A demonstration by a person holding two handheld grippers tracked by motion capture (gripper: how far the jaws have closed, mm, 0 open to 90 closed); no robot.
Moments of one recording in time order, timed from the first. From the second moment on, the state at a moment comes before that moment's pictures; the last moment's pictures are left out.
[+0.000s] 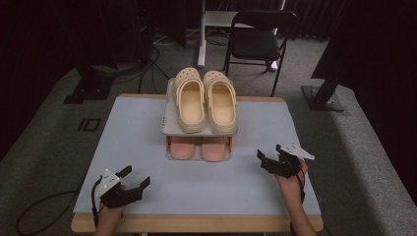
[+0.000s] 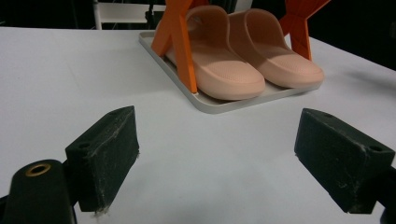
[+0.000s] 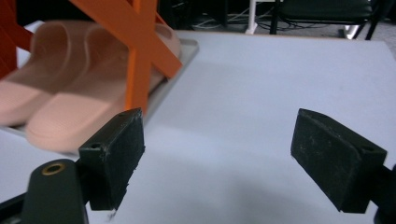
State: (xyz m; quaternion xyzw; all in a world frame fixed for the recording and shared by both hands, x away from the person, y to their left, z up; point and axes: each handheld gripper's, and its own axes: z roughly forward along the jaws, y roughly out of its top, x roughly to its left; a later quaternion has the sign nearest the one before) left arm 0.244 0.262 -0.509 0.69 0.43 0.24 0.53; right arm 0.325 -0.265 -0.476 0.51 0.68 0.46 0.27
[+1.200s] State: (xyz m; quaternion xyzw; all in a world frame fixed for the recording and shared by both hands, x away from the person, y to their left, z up) left arm 0.245 0.265 -0.509 0.69 0.44 0.25 0.52; right arm 0.275 -0.301 -0.523 0.55 0.68 0.39 0.29
